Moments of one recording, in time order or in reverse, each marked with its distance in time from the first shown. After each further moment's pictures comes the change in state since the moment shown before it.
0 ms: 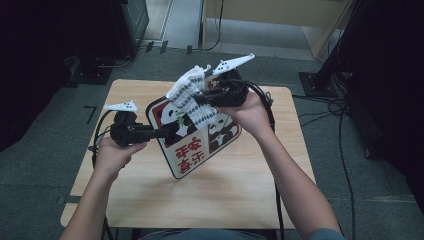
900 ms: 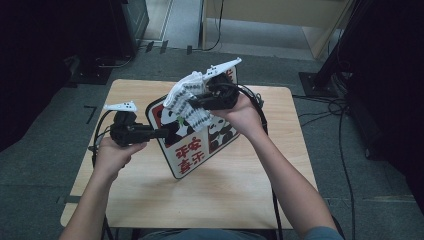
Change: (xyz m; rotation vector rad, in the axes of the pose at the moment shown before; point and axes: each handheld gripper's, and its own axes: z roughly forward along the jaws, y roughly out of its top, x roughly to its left) left arm 0.001 -0.001 0.000 0.001 -0.007 0.002; right arm -0.001 -0.006 0.026 0.068 -0.017 -0.008
